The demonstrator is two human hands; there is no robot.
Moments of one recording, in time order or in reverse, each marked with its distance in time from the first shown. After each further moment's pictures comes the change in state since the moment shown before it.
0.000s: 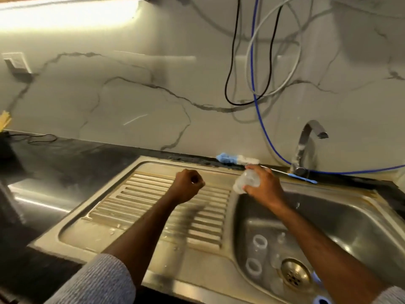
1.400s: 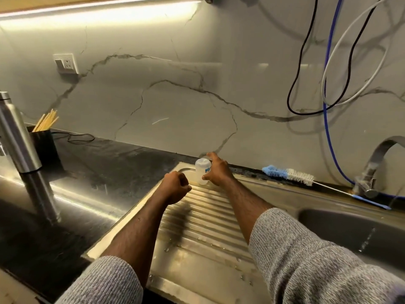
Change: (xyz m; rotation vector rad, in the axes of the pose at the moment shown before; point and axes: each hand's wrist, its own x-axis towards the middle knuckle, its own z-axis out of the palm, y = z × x) left_hand 0.017 -0.155 -0.128 0.120 0.038 -0.182; right_hand 0.104 -0.204 0.221 0.081 -0.276 0.014
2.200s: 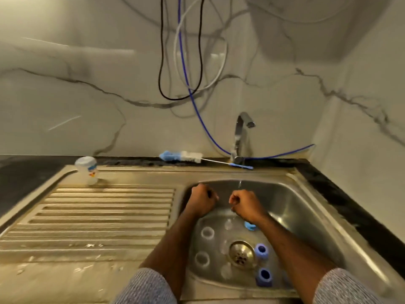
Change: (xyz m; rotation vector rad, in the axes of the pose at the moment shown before) left_hand -0.073 0.280 0.271 -0.225 -0.286 0.309; right_hand -0.219 0.307 -0.234 -0.263 0.146 0.306
